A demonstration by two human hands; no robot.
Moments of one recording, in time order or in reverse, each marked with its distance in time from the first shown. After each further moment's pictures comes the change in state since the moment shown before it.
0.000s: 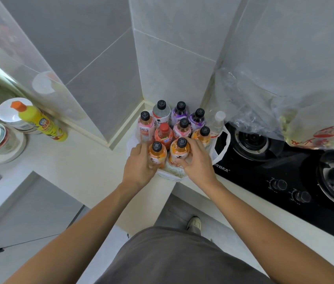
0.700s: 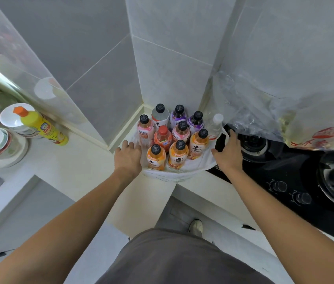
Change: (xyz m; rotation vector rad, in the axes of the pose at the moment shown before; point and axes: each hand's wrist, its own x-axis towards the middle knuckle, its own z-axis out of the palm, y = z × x) left_hand 0.036 -0.015 -0.019 0.766 -0.201 -0.087; right_hand 0.030 0.058 -0.064 -0.090 0.155 0.535
